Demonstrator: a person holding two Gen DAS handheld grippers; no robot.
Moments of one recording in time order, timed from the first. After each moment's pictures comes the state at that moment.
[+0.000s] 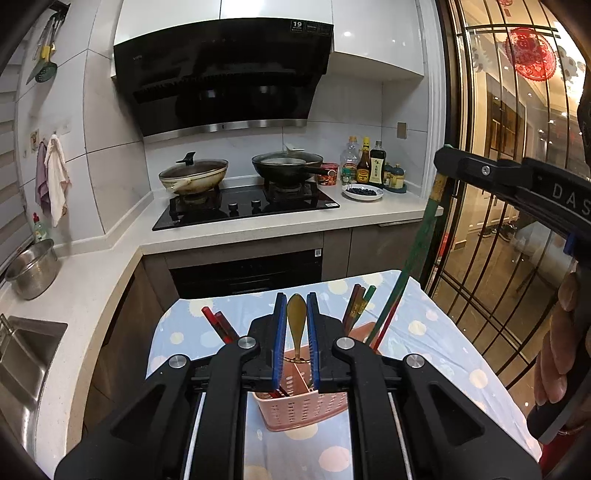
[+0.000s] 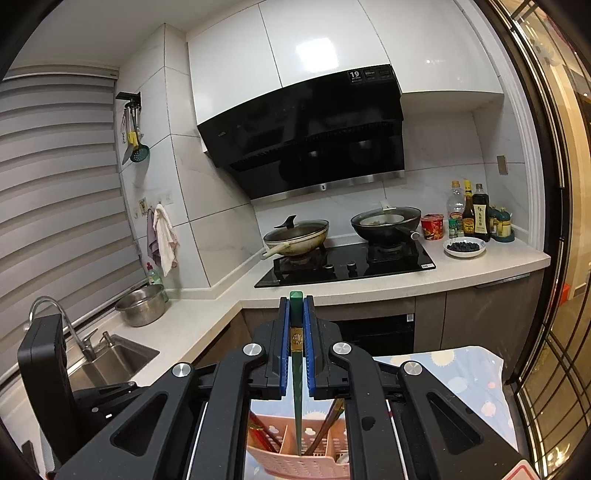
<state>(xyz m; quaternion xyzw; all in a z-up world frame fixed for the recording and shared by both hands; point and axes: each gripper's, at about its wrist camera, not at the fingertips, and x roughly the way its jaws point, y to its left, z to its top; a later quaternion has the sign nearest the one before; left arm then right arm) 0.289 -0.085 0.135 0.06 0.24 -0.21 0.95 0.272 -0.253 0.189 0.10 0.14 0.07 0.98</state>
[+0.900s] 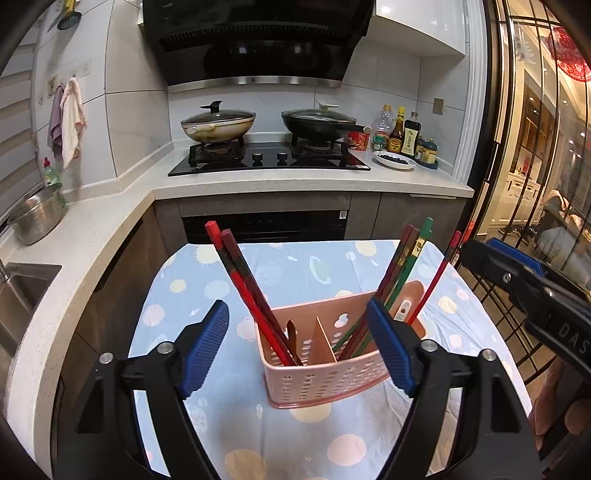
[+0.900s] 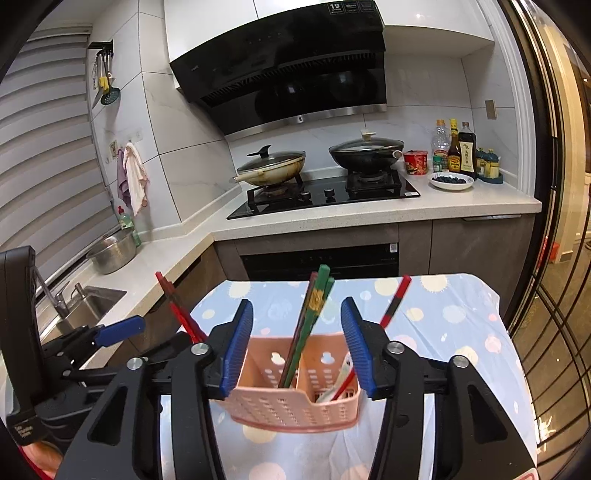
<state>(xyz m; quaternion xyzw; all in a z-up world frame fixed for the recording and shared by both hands) 0.313 -0.074 0.063 0.03 0.30 -0.16 0.94 0.282 -0.254 0.078 0.09 0.25 0.03 0.96</state>
